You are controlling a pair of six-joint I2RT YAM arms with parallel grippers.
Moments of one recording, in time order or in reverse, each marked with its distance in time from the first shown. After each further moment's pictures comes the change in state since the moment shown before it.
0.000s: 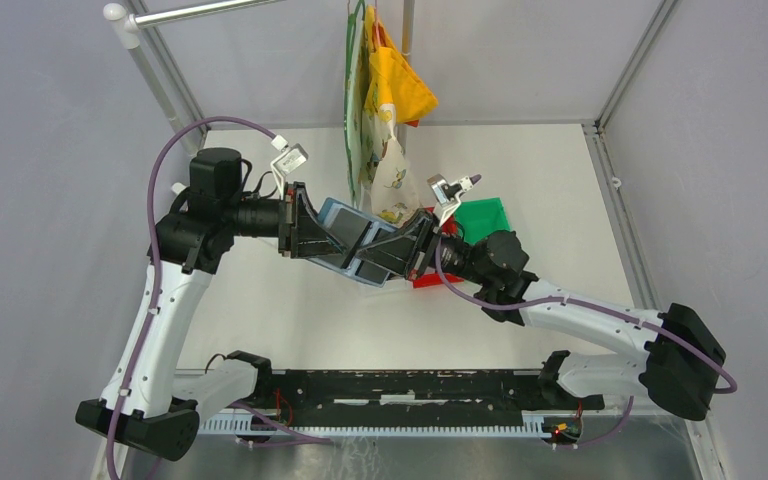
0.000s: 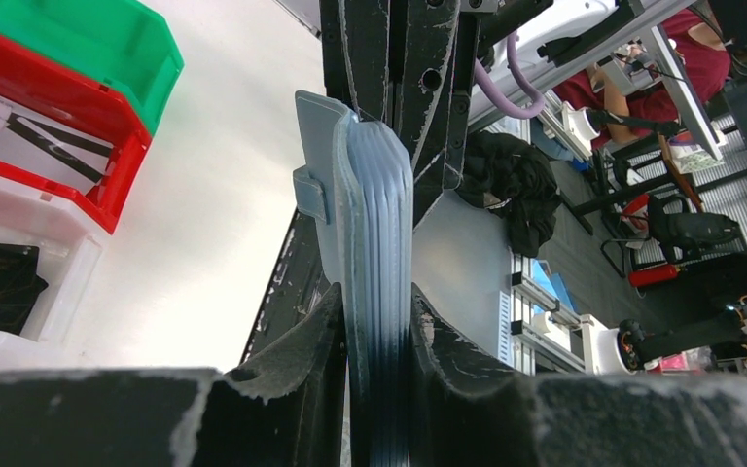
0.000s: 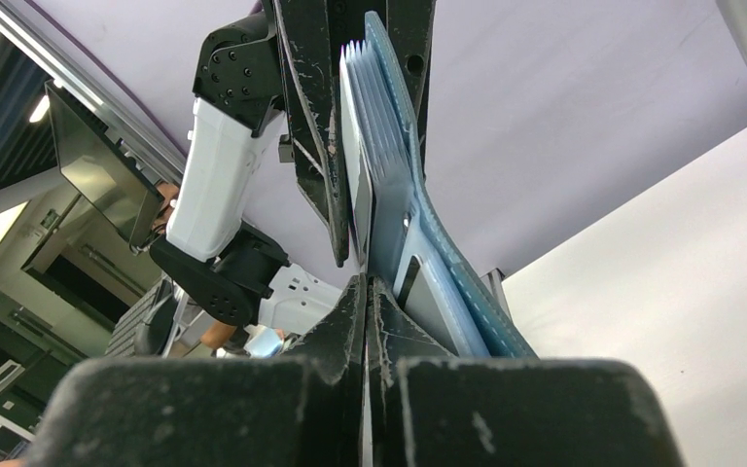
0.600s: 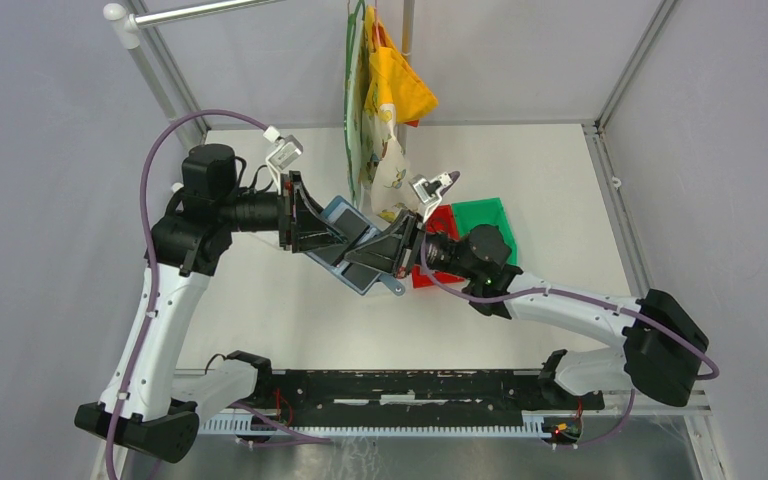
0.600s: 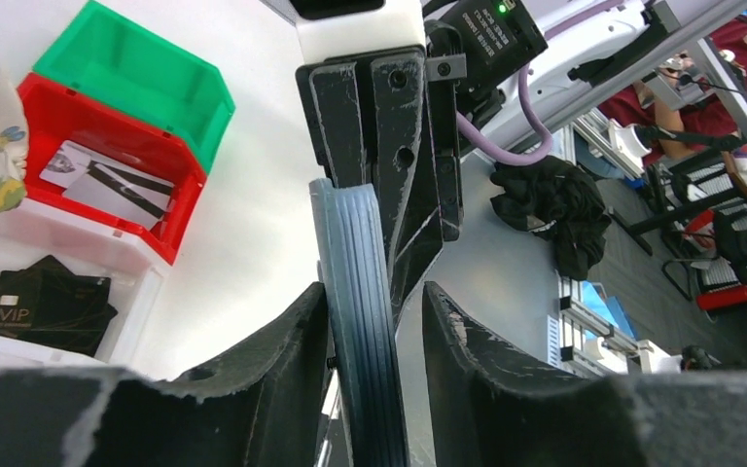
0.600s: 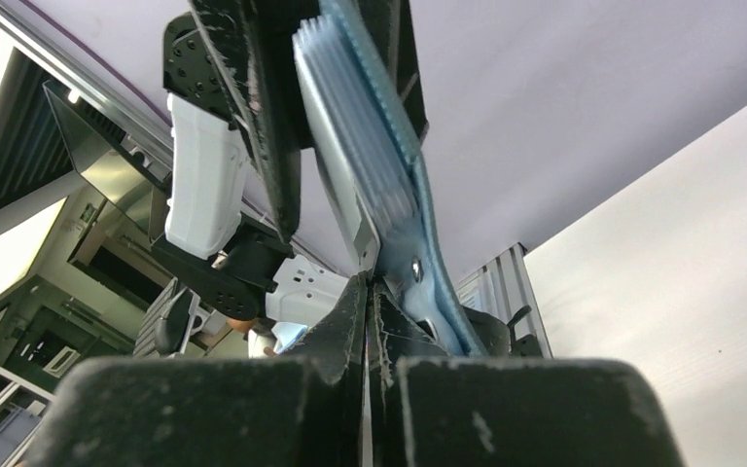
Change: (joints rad) left arm 0.003 -0.010 0.004 0.096 -0.076 -0.005; right arm -0.001 0.109 0.041 0.028 -0.050 0.080
